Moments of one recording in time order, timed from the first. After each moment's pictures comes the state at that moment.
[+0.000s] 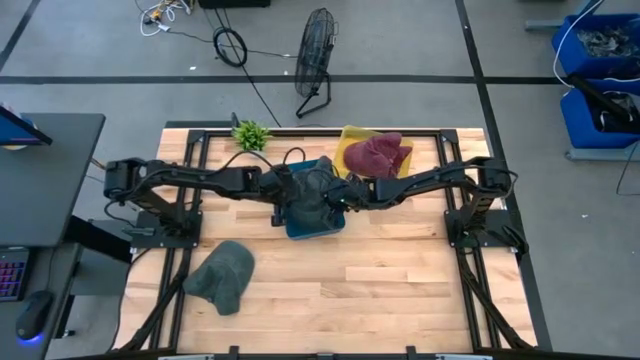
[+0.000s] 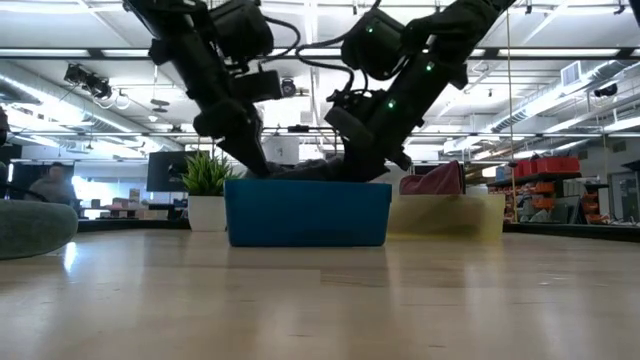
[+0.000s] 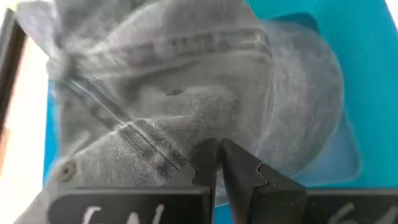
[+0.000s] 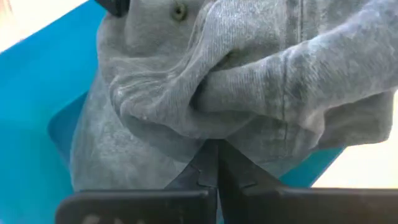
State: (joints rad) left arm 0.16 1.51 0.89 -0.30 -0.13 0.20; right arm -0.07 1.81 1.07 -0.14 0.24 0.38
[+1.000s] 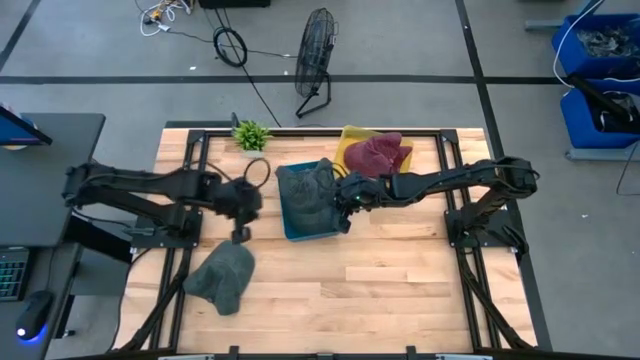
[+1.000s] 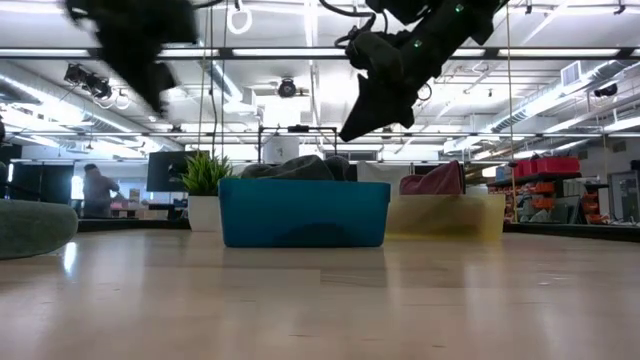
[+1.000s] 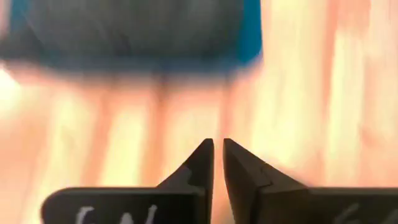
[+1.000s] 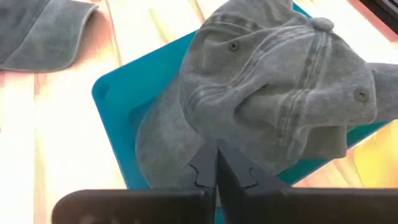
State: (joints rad) left arm -0.05 1.09 0.89 -0.85 -0.06 -0.20; right arm -0.03 1.60 1.07 -0.23 0.14 0.27
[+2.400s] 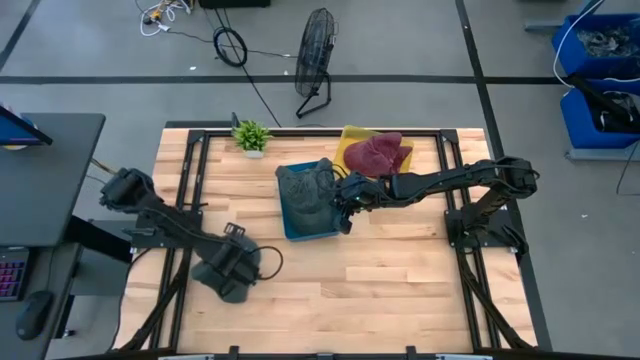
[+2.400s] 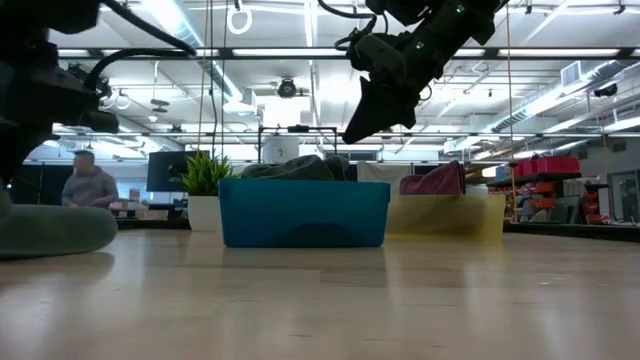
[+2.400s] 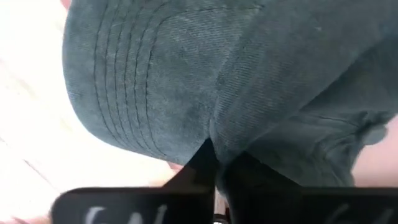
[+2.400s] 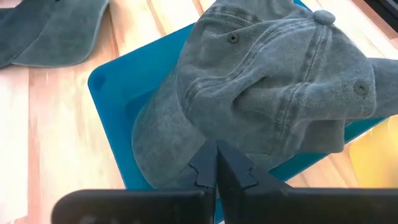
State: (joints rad) left arm -0.56 1.56 0.89 -1.11 -0.09 -0.19; right arm -0.02 1.60 1.07 -0.26 0.14 0.26
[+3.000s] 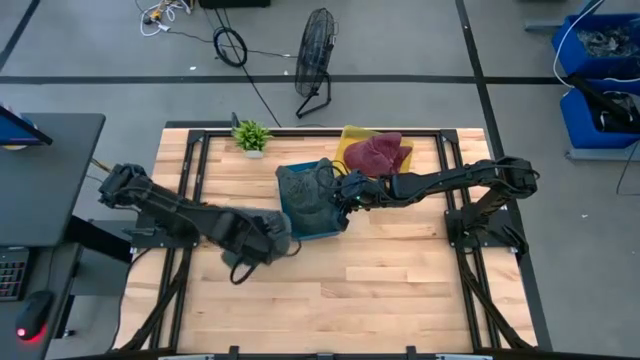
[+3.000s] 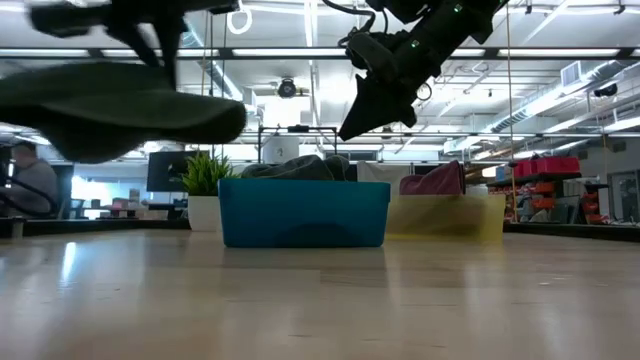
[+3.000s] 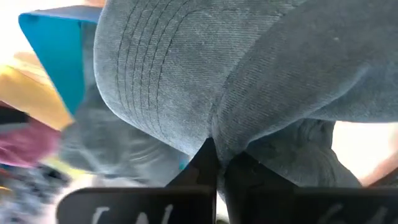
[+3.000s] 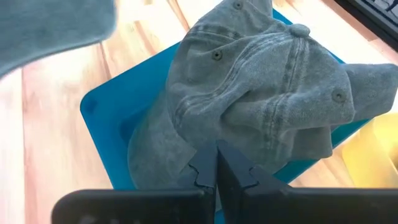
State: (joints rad) left arm -0.38 1.52 1.30 -1.24 -0.49 0.98; right arm -0.02 1.60 1.07 -0.22 0.19 0.33
